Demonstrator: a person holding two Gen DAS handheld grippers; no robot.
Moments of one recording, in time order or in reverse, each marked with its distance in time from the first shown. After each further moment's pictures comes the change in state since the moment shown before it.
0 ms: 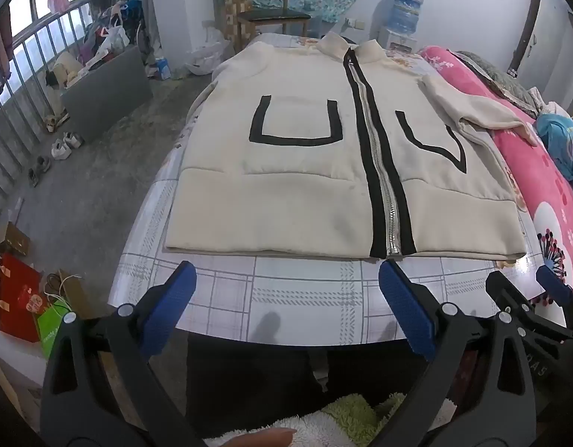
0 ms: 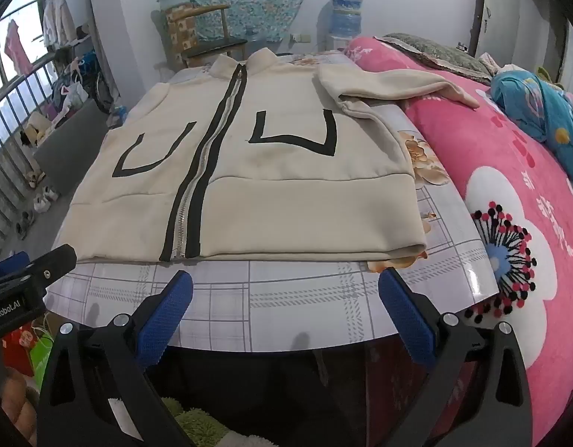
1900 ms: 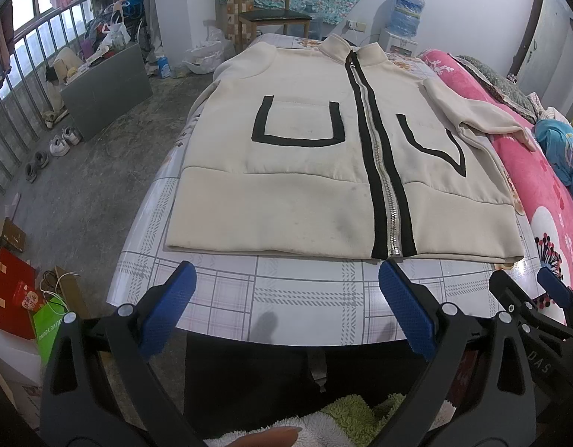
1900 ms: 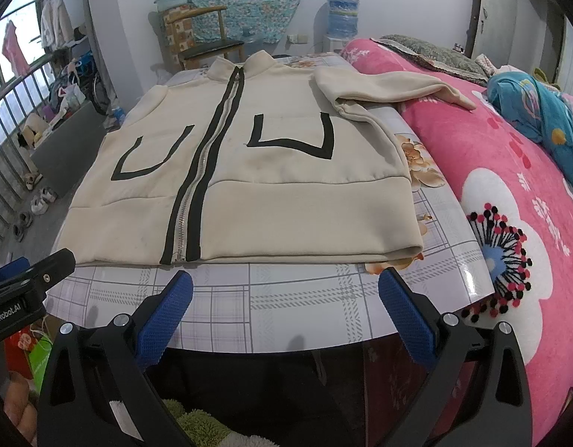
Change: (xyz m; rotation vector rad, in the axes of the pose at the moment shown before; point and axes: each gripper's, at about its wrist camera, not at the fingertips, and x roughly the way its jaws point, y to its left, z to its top) left arm -0.002 0.000 0.000 -0.005 -0.004 -0.014; right arm -0.003 0.003 0.003 0.002 0.002 -0.008
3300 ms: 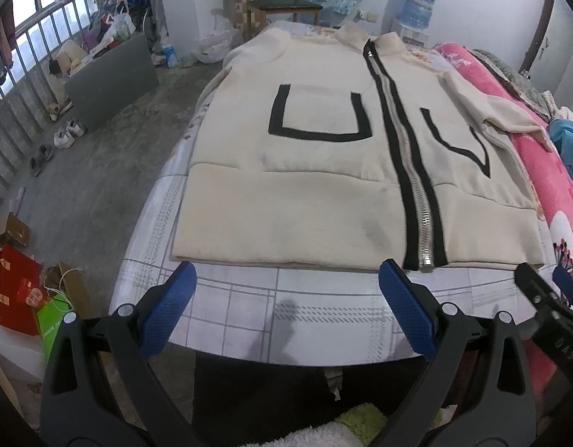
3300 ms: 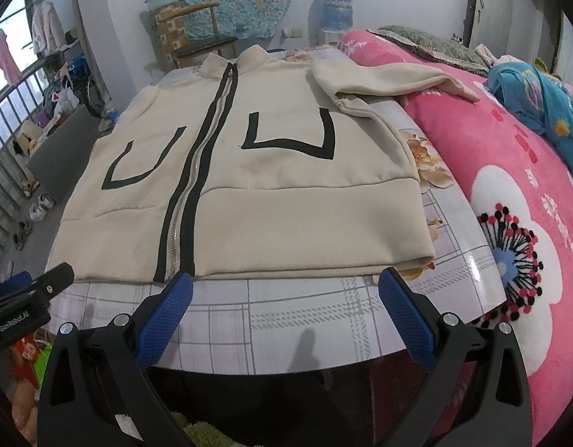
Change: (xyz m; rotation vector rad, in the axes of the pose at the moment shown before) left arm 0.031 0.026 0.017 -0.010 0.052 0.029; right arm 0.023 -0.001 0.015 0.041 0.025 -0.001
